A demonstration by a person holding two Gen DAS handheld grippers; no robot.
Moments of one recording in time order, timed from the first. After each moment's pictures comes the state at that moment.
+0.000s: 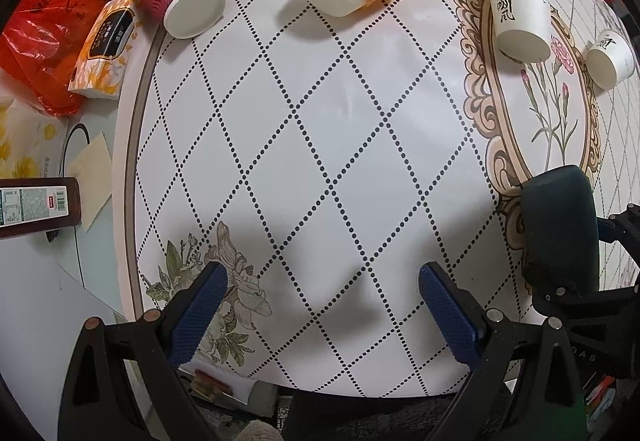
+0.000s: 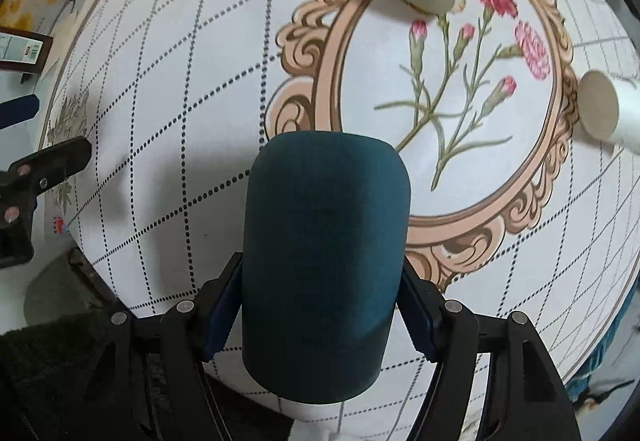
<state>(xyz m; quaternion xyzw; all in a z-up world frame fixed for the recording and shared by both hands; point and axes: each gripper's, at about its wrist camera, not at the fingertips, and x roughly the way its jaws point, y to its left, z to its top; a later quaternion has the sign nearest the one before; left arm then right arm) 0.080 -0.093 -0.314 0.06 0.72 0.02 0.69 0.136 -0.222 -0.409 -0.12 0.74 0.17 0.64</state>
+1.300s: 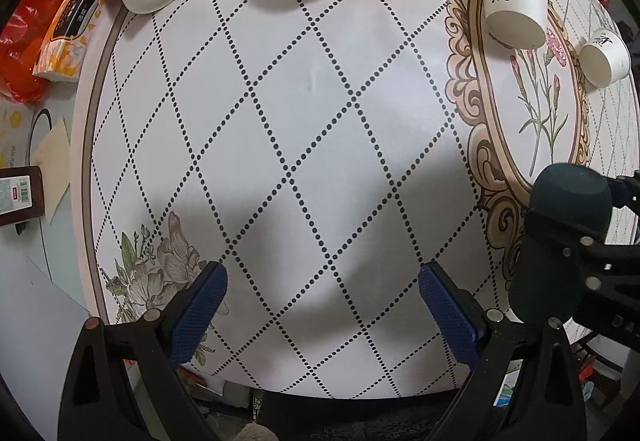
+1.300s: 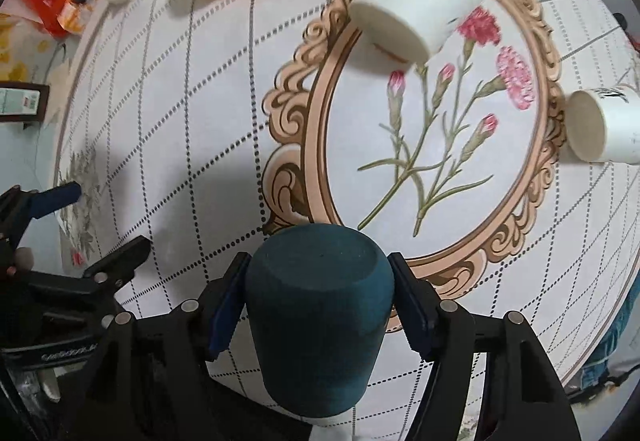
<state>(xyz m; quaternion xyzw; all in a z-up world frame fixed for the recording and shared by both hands) 0.078 -0.071 -0.350 0.01 0.74 -0.01 0.67 0.169 -0.213 -0.366 -0.08 0.73 0.16 0.66</state>
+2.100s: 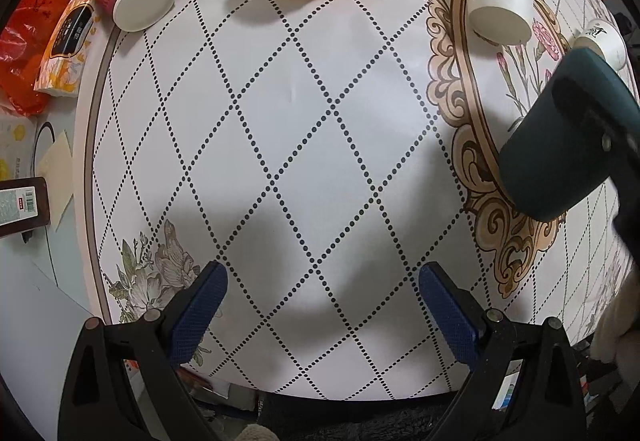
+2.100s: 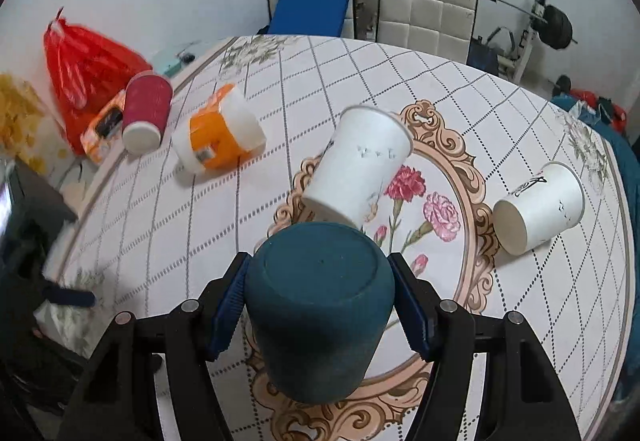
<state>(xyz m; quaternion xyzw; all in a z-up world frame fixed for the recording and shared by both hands) 0.076 -0.085 -0.356 0.03 0.74 -0.01 0.68 0.169 -0.239 -0.317 -0.03 0.49 0.14 0.86</state>
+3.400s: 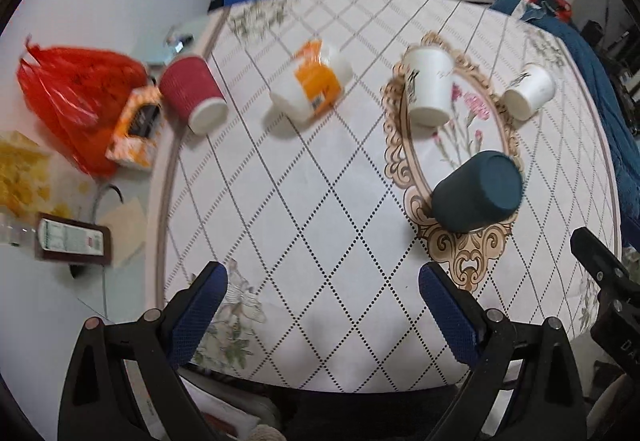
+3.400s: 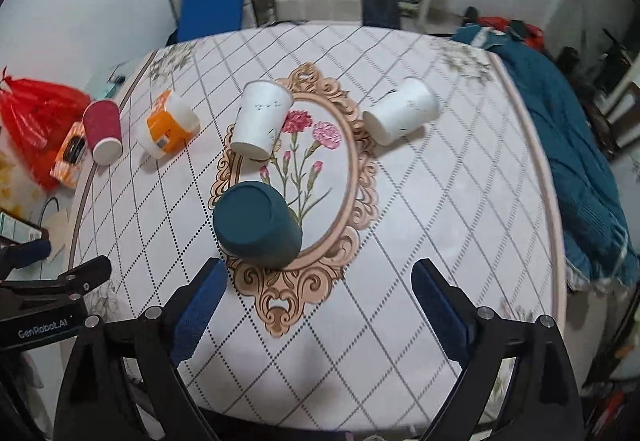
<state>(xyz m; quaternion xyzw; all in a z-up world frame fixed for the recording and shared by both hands) 0.043 -0.090 -0.227 0.08 0.61 -0.02 0.79 0.067 -0.289 -0.233 0.03 0.54 -0.04 0.84</state>
